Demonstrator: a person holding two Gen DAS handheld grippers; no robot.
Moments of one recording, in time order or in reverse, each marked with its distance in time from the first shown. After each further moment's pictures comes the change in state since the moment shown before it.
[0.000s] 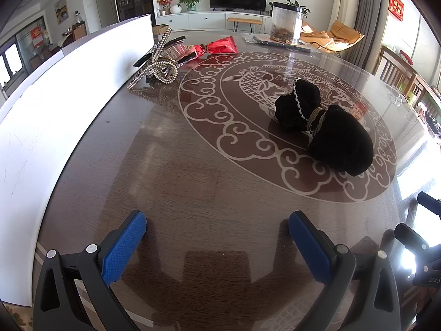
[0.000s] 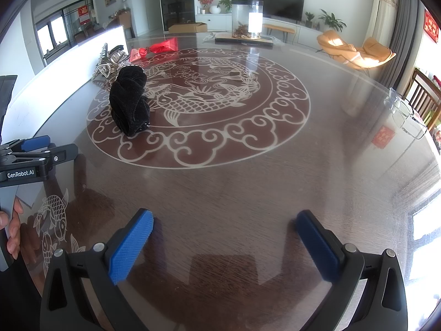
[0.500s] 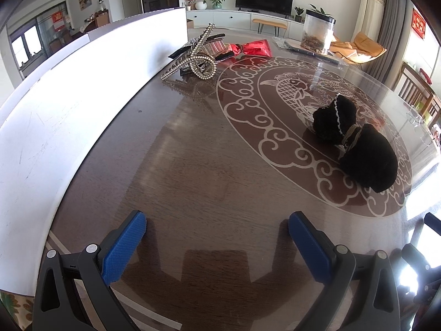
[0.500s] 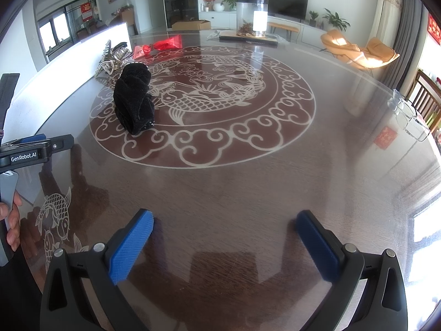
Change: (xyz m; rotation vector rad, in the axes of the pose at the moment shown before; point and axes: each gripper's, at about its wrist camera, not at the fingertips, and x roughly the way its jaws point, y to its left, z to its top) left arm -0.001 0.026 0.001 -0.106 0.007 0.069; right arm 0.003 0.008 0.005 -0.032 0.020 0.026
